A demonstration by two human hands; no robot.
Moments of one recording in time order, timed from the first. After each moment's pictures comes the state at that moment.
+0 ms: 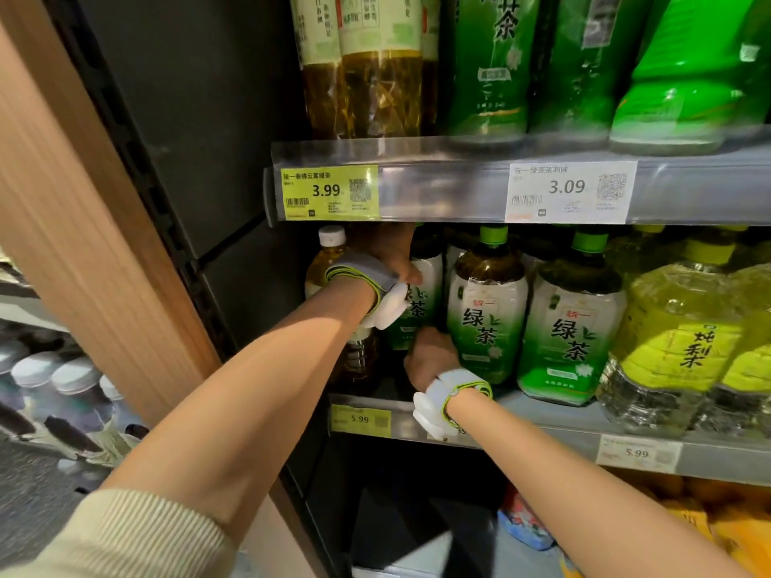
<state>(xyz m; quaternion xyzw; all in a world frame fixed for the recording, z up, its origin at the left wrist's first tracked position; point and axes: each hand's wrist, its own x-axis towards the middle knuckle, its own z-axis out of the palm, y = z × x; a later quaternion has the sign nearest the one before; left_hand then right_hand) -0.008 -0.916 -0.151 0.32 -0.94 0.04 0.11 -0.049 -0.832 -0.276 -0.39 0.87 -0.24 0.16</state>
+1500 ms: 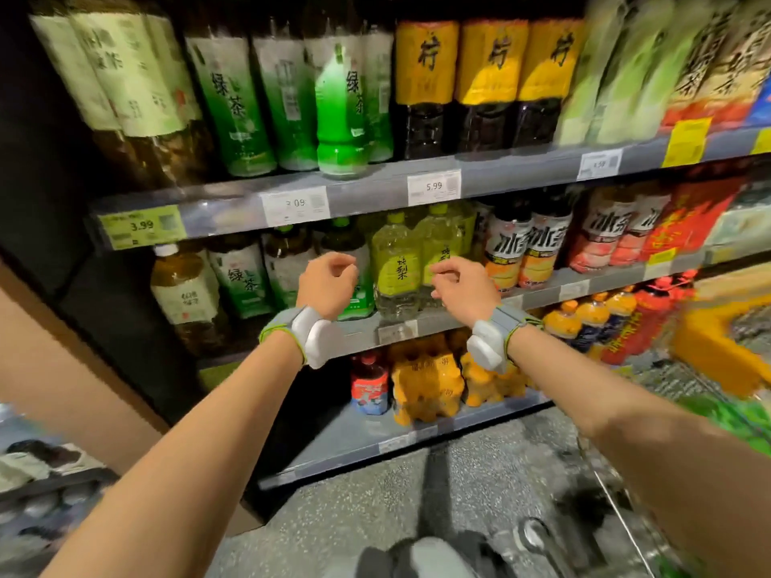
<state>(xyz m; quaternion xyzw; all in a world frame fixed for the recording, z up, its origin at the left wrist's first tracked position) -0.007 -0.693 -0.148 0.28 -0.82 -0.45 0.20 -0.110 -0.510 -0.149 -0.25 0.86 -0.44 0.08</state>
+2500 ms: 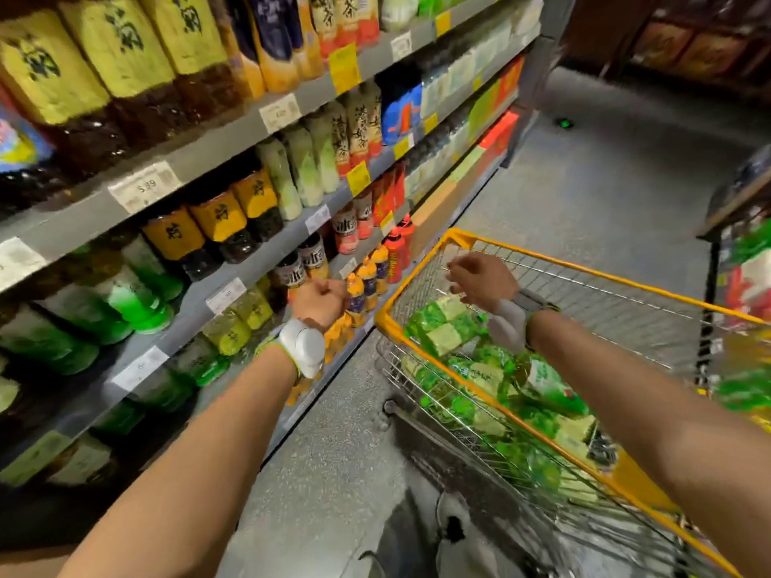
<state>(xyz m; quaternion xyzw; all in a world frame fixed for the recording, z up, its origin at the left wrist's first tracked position) -0.022 -0.453 0.133 0.15 -0.79 -0.58 -0.11 0.001 -0.209 0.181 0.13 0.89 -0.45 0.03</state>
